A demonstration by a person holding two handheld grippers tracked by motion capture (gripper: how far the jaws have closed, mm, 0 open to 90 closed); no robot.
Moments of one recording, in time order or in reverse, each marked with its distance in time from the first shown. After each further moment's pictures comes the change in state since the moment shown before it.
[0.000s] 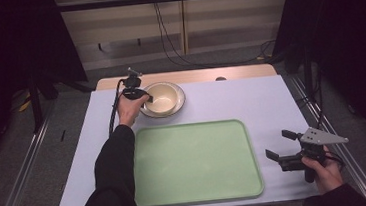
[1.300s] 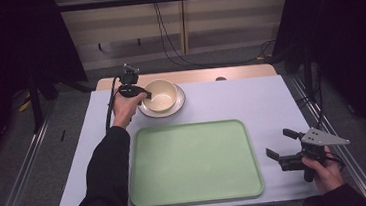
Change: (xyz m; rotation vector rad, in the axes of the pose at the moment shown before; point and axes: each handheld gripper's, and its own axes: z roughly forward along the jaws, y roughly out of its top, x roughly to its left) left arm -0.016 0.002 -0.036 -0.034 -0.041 0.043; right arm 0.000 -0.001 0.000 -0.036 -0.024 -0.015
